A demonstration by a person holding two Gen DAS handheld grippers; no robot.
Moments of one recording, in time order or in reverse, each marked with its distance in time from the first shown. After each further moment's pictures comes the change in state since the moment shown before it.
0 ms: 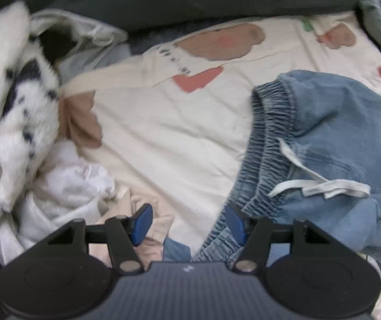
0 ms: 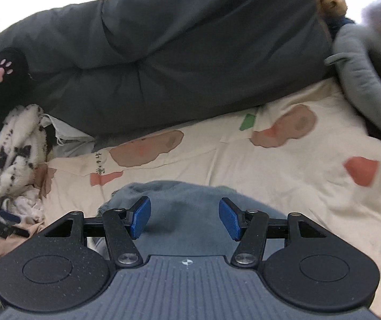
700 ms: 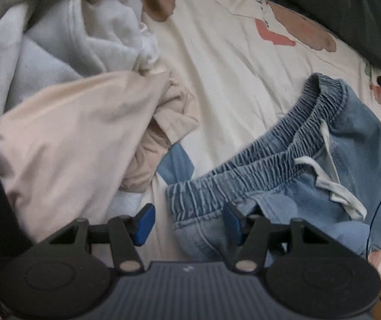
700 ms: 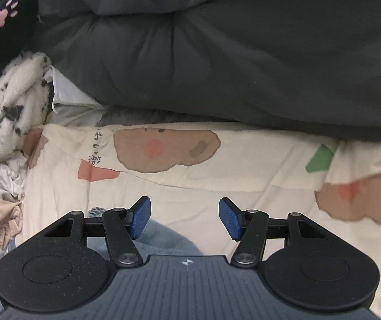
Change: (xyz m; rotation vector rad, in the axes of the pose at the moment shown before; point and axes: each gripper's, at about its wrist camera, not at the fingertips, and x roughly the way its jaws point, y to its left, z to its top) left arm 0.031 0.043 -0.091 -0.515 0.128 -0.173; right arm 0.169 0.005 0.084 -0.287 0.191 0.167
